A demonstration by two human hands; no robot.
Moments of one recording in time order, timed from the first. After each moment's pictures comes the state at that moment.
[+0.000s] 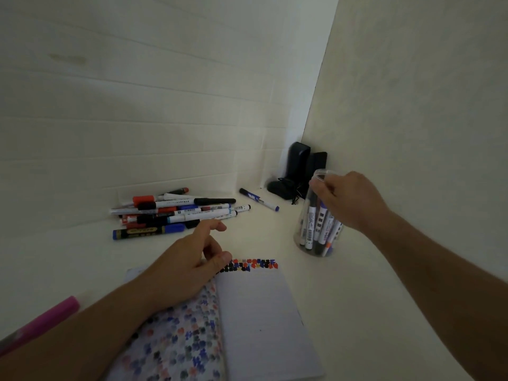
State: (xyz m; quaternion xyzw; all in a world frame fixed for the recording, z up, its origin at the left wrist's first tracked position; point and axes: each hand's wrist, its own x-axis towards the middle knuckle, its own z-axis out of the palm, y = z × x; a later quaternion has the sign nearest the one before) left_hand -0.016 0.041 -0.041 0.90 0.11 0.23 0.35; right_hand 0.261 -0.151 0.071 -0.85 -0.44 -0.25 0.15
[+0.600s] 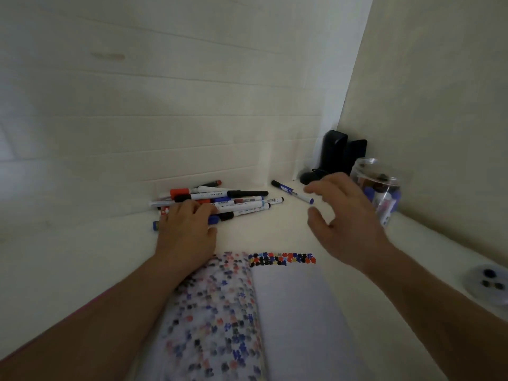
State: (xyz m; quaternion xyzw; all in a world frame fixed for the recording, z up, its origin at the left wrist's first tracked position) left_hand -0.015 0.102 -0.056 0.89 0.34 0.29 0.04; right_hand 0.183 -0.121 0.013 -0.69 -0.59 -0.28 0.31
